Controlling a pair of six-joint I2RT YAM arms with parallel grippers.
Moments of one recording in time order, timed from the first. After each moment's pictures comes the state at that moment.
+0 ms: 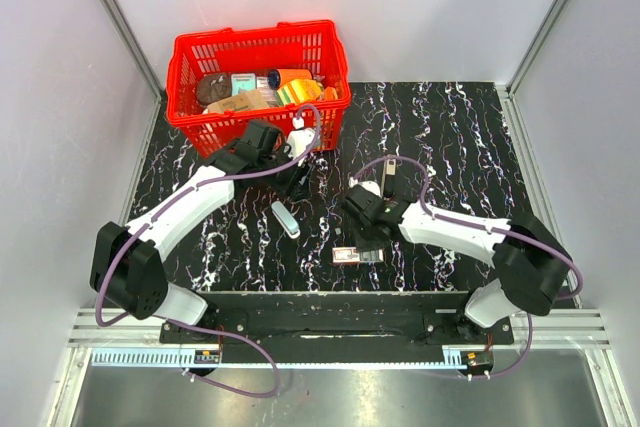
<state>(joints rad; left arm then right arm) -0.51 1.44 1.15 -0.55 0.42 0.16 0.91 1.53 0.92 -0.61 0.16 0.69</state>
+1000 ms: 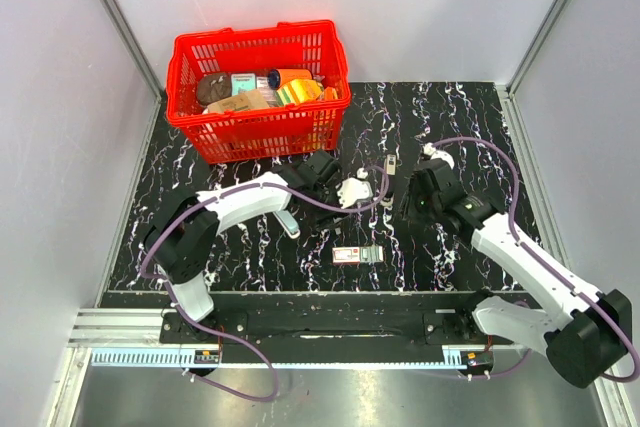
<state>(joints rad) -0.78 1.75 1.20 -0.52 0.30 0.47 0.56 1.08 0.87 -0.66 0.16 0.61</state>
